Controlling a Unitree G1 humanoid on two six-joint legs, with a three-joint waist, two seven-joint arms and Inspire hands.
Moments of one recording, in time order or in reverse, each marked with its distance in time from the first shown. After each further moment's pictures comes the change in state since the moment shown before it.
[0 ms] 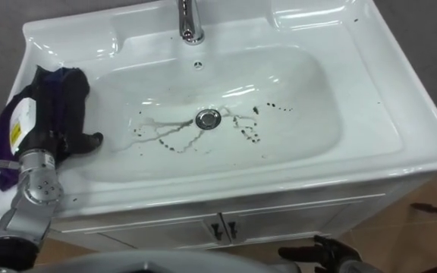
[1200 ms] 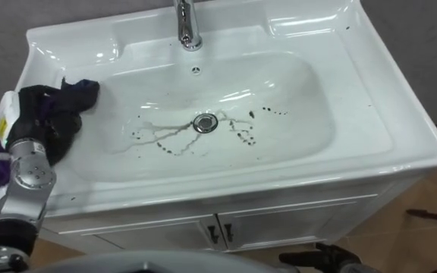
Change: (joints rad) left arm -0.103 -0.011 0.108 0.118 -0.098 -0.009 -0.006; right arm -0.001 0.001 -0.008 -0.009 -0.008 0.044 -0.020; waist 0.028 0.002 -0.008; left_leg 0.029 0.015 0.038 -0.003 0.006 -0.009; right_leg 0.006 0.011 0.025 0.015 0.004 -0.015
